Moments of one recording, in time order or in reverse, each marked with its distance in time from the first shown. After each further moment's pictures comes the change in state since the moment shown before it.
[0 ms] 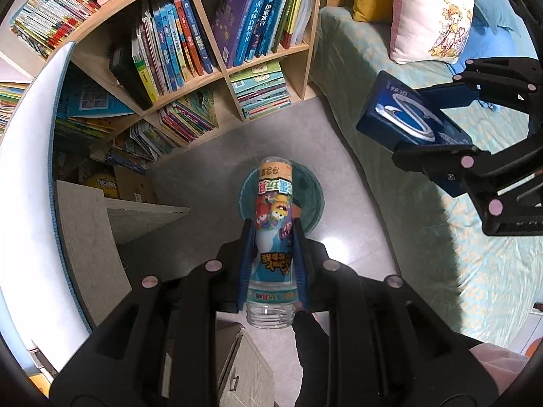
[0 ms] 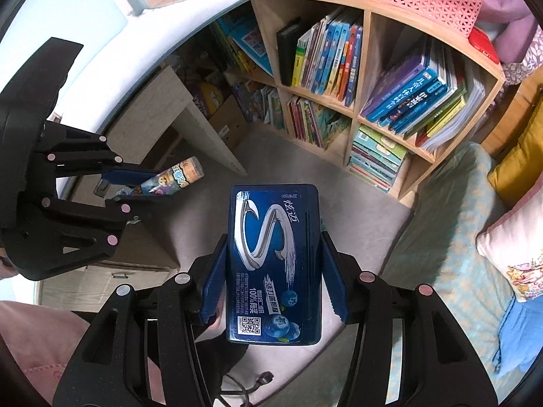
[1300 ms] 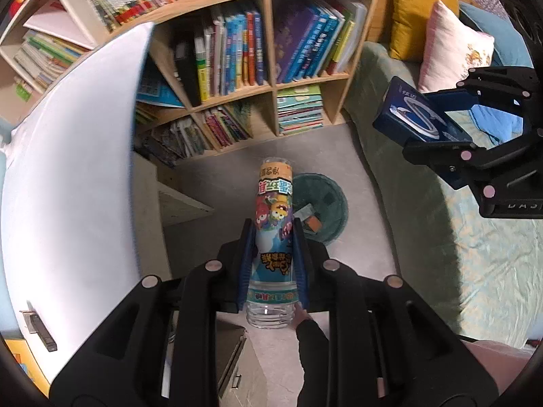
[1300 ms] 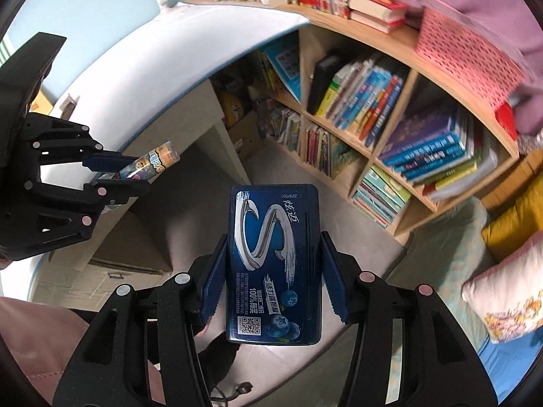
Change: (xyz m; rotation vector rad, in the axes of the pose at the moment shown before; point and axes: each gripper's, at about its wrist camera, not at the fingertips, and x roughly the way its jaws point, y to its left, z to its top) left arm -0.055 0.061 -0.048 -0.138 -0.105 0.043; right arm -0.019 0.065 0.038 -0.142 -0.049 -0.053
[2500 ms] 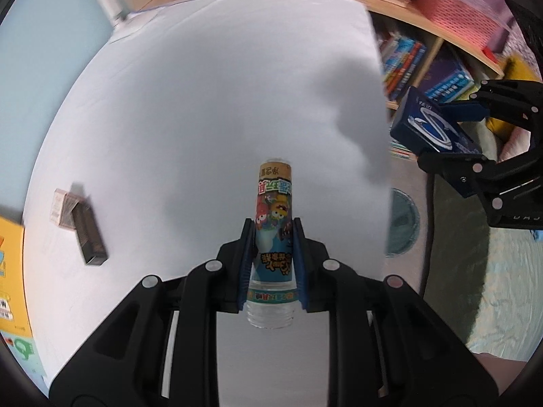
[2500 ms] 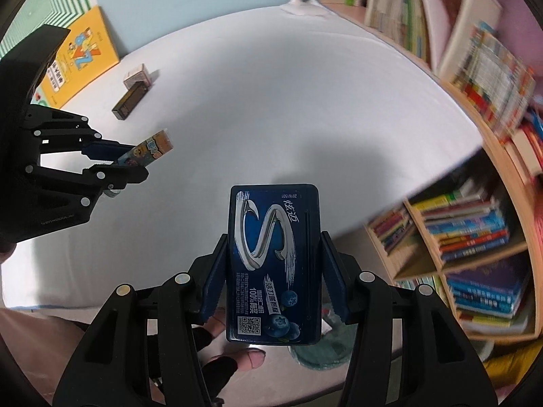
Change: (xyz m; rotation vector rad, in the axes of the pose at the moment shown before) left arm -0.036 0.195 -0.112 -0.415 -0.022 0.167; right arm 0.064 0.194 0.141 -0.403 -0.008 0.144
